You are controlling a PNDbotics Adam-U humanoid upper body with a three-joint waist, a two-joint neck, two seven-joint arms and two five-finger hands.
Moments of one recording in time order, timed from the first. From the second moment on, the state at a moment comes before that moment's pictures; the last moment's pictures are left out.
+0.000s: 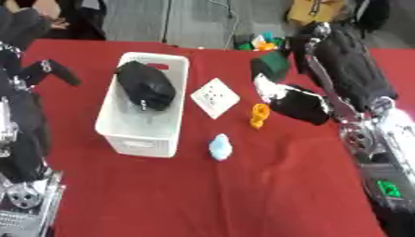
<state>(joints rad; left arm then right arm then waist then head) -0.38 0.16 -0.10 -1.98 -0.26 -0.44 0.30 -0.66 -0.33 0.27 -1.89 1.13 0.13 0.13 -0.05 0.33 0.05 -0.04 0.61</state>
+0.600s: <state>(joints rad) -0.39 0.16 -0.11 -1.98 -0.25 -0.44 0.29 -0.77 -0.35 0.30 -1.78 1.12 0.11 0.11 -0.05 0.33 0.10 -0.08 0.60</state>
